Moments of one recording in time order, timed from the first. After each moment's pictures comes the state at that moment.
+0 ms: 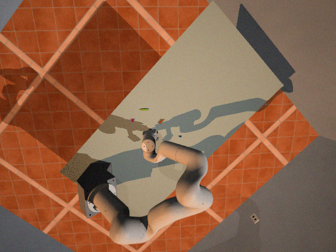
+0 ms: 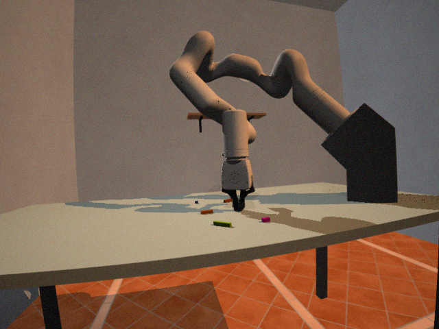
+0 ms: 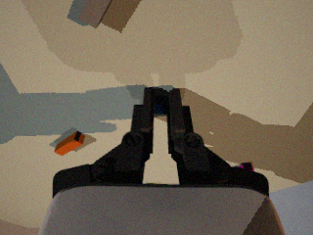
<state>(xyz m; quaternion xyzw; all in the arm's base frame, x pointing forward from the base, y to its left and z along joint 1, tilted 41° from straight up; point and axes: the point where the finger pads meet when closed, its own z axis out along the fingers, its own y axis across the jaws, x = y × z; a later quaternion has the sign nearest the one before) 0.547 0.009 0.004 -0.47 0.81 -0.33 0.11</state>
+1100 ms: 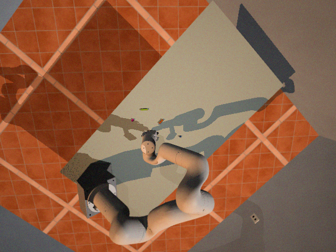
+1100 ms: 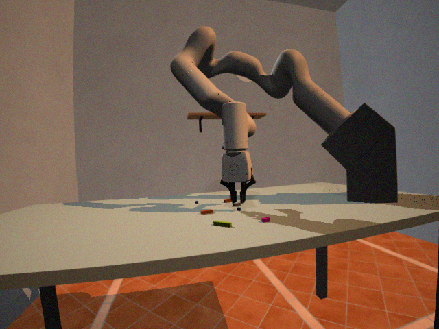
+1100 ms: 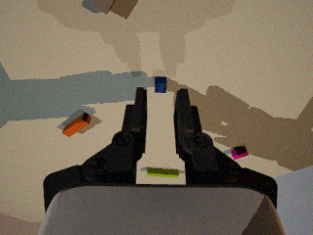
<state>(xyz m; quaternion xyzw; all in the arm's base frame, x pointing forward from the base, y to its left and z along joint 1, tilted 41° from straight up) 0.534 0.021 0.024 -0.47 0.81 -0.33 0.12</state>
